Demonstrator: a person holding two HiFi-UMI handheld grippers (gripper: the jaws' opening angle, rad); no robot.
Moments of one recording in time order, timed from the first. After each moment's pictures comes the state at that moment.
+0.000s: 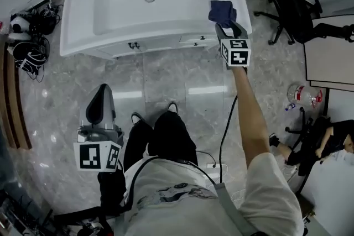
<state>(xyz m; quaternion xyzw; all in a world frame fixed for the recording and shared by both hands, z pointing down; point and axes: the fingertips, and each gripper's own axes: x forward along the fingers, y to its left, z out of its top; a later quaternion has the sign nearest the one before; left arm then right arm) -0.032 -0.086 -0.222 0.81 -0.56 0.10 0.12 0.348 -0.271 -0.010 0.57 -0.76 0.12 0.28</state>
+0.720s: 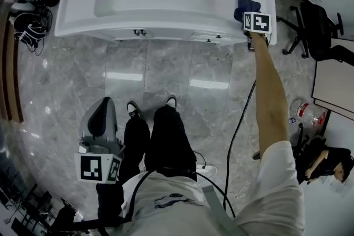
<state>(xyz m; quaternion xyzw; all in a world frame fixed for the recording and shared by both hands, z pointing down) -0.036 -0.056 -0.131 0.77 -0.59 0.17 0.19 0.410 -0.378 0.127 0.55 -0.68 0.25 0.41</state>
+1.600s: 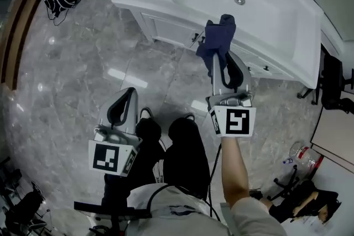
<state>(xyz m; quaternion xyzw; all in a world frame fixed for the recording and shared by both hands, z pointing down) -0.189 -0.006 -0.050 0.74 -0.65 0.10 0.17 -0.024 -0.147 -0.051 0.42 -0.90 -0.02 0.09</state>
